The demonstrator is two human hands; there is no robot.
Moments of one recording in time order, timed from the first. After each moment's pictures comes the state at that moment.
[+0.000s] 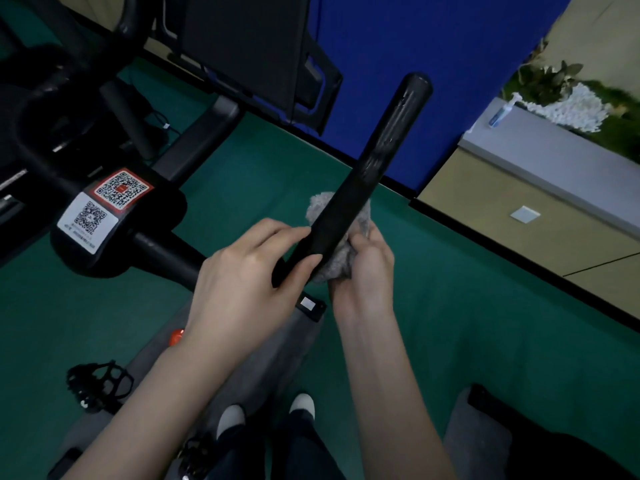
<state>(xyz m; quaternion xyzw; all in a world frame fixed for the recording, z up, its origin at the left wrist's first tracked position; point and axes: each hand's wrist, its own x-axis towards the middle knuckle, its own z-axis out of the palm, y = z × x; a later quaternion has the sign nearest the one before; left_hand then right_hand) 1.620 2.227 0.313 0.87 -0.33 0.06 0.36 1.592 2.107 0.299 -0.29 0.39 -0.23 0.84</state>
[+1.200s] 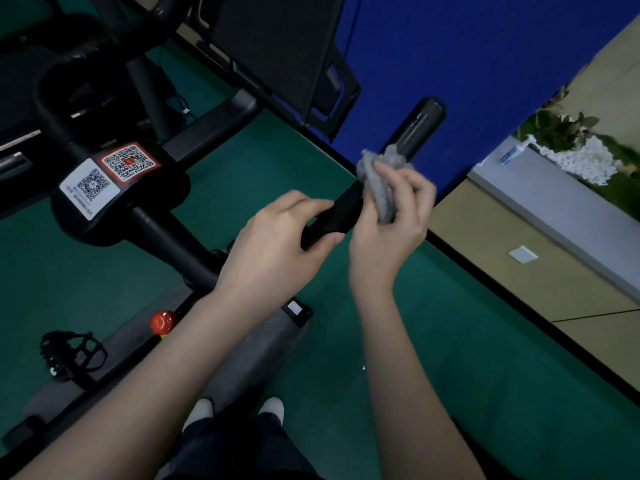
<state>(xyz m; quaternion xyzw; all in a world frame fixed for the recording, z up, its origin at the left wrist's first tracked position) 1.634 2.184 0.315 0.86 -0.28 0.00 0.42 1.619 2.064 0.302 -0.74 0.19 -0.52 0.38</state>
